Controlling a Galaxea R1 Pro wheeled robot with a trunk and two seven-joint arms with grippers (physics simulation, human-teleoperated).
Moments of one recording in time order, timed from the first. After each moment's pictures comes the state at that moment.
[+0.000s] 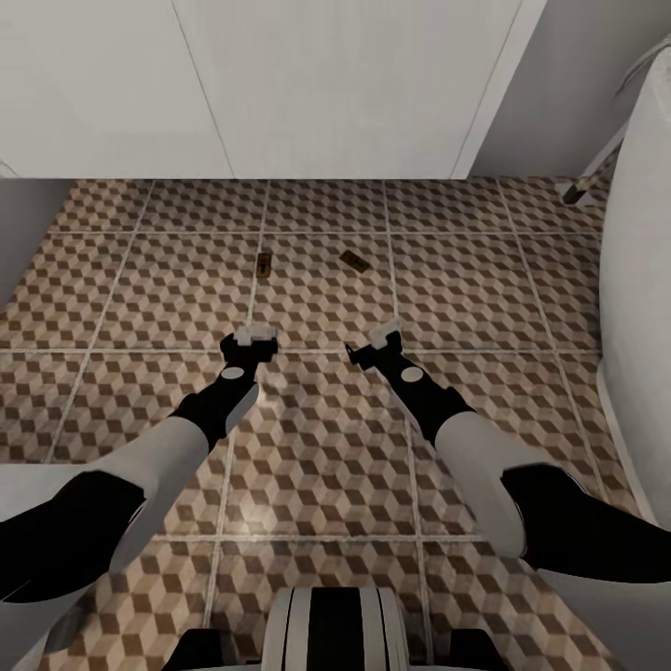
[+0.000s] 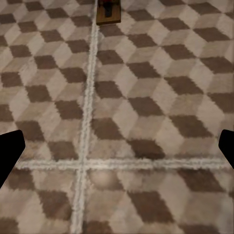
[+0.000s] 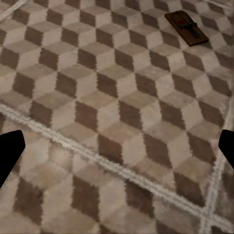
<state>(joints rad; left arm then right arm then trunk) -1.22 -0.05 -0.38 -0.36 0.24 -0.10 0.29 -1.25 0.17 0.07 -0.26 0.36 -0.20 0.07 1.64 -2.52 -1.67</state>
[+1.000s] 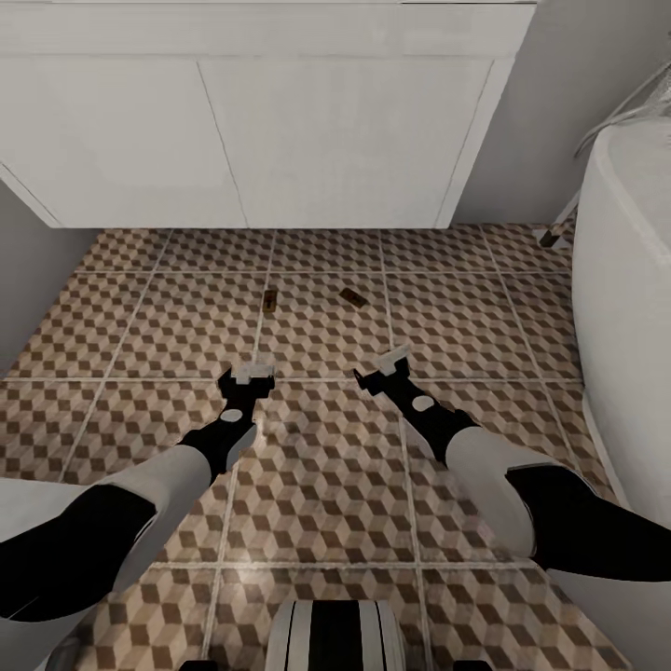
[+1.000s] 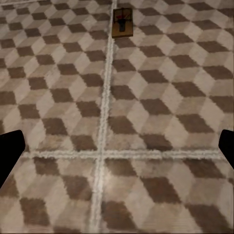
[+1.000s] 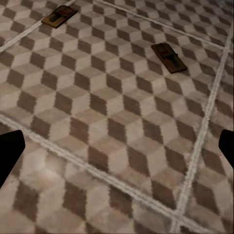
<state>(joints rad) -1.16 -0.07 -0.39 -0.14 0.24 -0.31 0.28 -1.24 0.13 0.06 -0.06 0.37 -0.39 0.07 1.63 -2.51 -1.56</state>
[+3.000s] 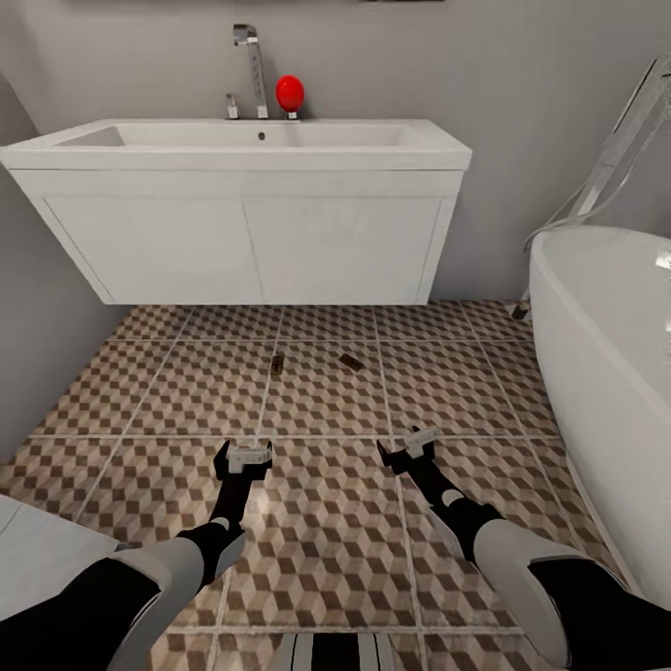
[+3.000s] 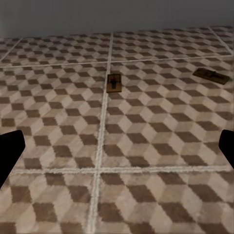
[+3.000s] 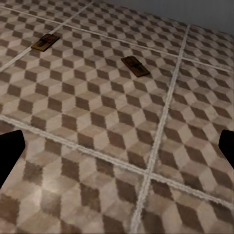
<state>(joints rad) -0.91 -0.09 -0.38 0.08 0.24 -0.82 0.19 -0.93 0.05 0.06 -0.05 0.26 -0.60 0.06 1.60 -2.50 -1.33</state>
